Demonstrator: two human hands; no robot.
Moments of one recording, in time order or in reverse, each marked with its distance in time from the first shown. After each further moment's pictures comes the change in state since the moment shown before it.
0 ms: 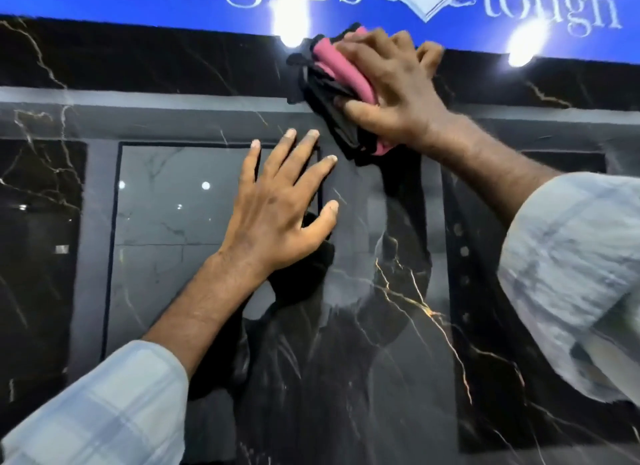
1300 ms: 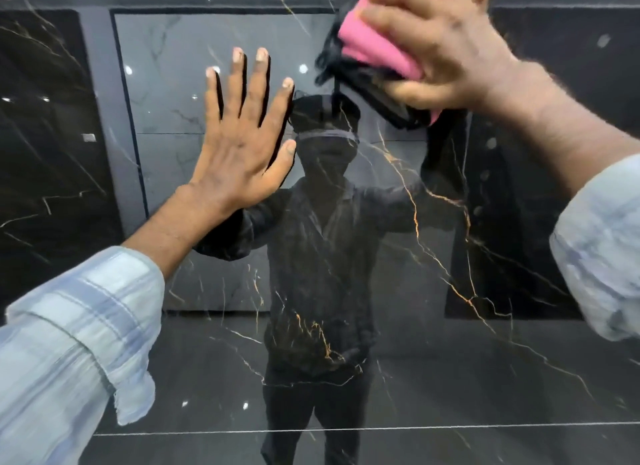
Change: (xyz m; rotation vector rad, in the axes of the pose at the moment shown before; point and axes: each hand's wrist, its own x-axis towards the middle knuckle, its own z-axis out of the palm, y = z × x) left_hand -0.098 0.034 -0.013 0.189 -0.261 0.061; right_hand -0.161 0.011 -0.036 0.020 -0.202 -0.308
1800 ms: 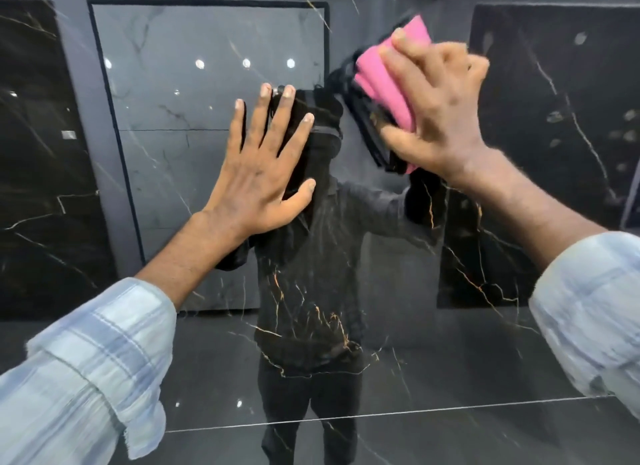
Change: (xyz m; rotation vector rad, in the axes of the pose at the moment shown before) left_hand -0.036 0.007 -0.003 -0.094 -0.036 0.074; right_hand -0.032 -0.086 0.039 -0.037 0.212 0.388
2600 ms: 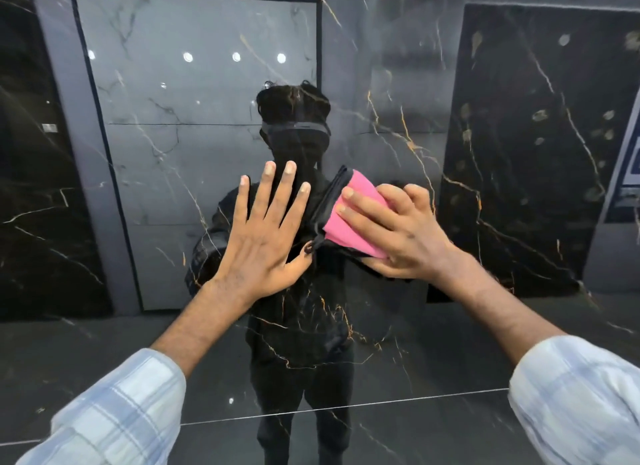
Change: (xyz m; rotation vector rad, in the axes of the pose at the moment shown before) left_hand -0.086 0.044 0.008 -0.116 -0.073 -0.082; right_hand -0.120 -0.069 -0.002 0.015 -0.163 -0.363
